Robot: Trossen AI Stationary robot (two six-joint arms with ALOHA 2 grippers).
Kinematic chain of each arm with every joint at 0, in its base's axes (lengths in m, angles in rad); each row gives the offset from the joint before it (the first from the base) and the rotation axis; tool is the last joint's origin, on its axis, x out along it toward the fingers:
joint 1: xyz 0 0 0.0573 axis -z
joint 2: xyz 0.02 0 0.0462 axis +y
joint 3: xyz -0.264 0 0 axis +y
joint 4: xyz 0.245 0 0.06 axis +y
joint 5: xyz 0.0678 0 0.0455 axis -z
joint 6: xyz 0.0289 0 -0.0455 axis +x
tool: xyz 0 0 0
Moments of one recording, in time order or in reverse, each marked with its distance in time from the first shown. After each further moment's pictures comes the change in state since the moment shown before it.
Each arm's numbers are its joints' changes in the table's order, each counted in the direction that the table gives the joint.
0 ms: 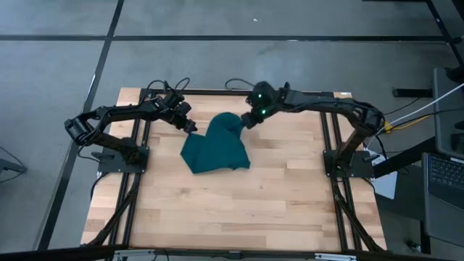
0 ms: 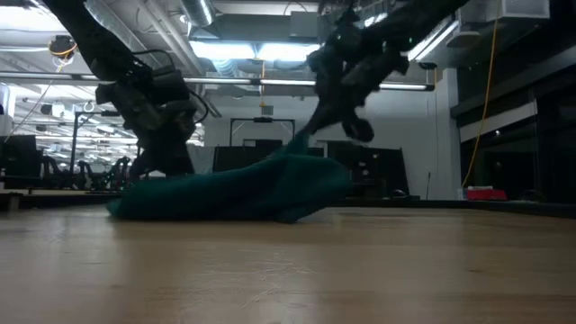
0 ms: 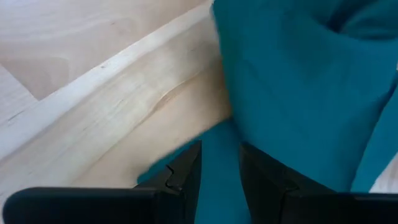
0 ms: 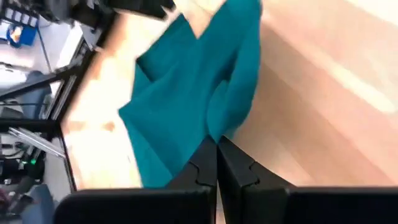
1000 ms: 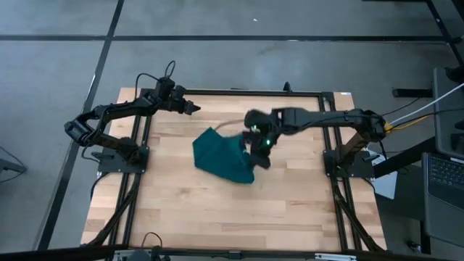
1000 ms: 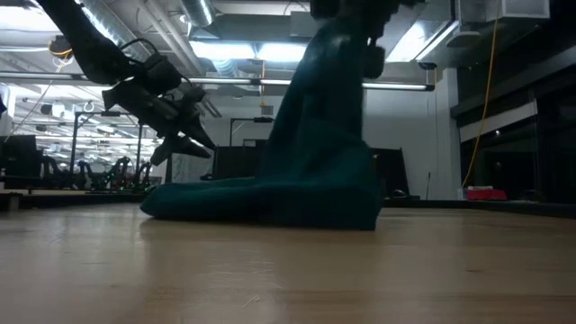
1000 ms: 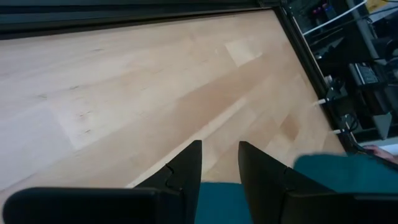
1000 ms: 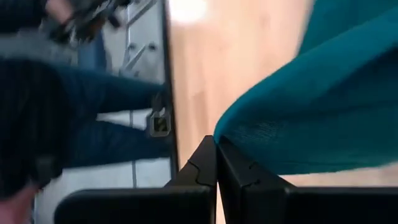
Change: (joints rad) left arm -0.159 0.000 0.000 -0.346 0.056 -0.146; right arm -0.370 -0.038 -0.216 0.378 -0.251 -0.194
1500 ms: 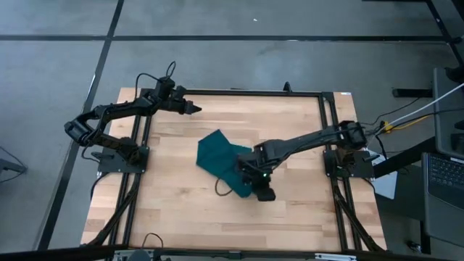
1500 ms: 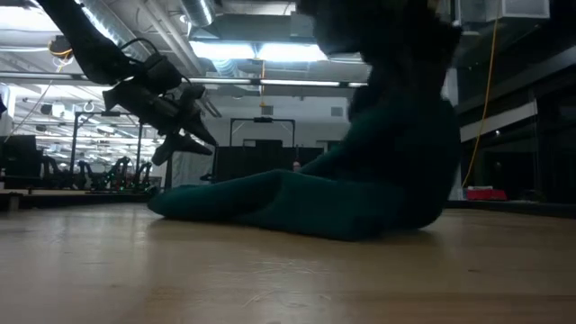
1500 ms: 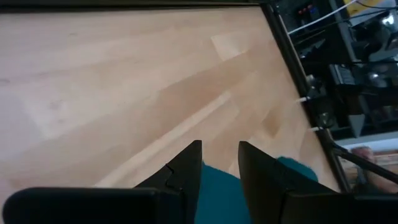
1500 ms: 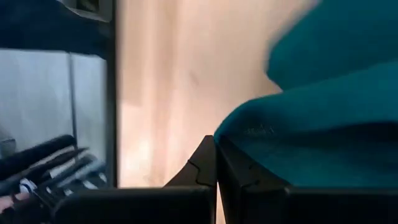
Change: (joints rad) left arm 0.002 0.000 0.000 -0.011 0.064 -0.067; right arm -0.226 0.229 0.002 0.132 0.127 -0.279
